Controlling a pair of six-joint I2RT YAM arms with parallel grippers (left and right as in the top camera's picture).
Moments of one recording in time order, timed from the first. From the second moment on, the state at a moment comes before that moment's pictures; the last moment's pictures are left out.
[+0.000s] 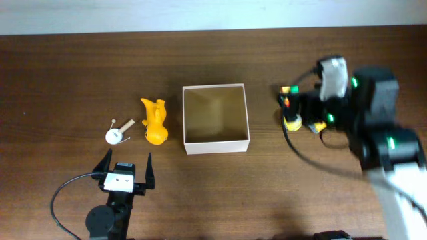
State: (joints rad) left arm 0.04 0.01 0.01 -0.07 0.12 0.14; right arm 0.08 1.25 1.34 -0.79 -0.36 0.04
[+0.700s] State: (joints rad) left arm 0.04 0.01 0.01 -0.07 0.12 0.14; right arm 0.08 1.58 1.38 -0.63 -0.06 0.13
